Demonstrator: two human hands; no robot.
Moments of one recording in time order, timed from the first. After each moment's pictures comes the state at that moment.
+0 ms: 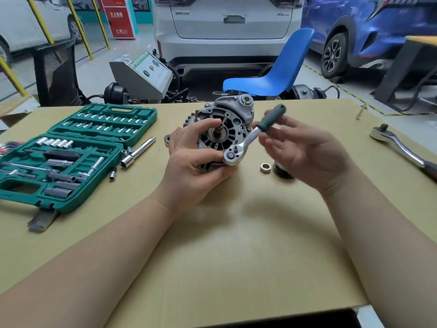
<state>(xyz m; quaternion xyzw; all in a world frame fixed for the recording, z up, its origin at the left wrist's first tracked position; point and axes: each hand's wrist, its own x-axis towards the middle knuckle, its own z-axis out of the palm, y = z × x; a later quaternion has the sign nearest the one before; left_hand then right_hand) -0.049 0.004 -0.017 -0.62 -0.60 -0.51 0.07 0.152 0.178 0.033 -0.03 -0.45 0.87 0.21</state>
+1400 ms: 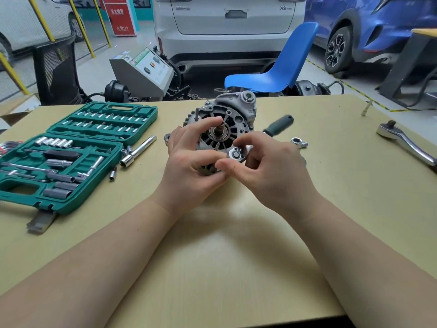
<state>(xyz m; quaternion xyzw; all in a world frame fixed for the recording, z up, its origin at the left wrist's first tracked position) -0.049 0.004 -0.014 -0.64 -0.59 -0.49 0.11 0.120 0.097 0.018 -0.21 -0.85 0.23 0.41</state>
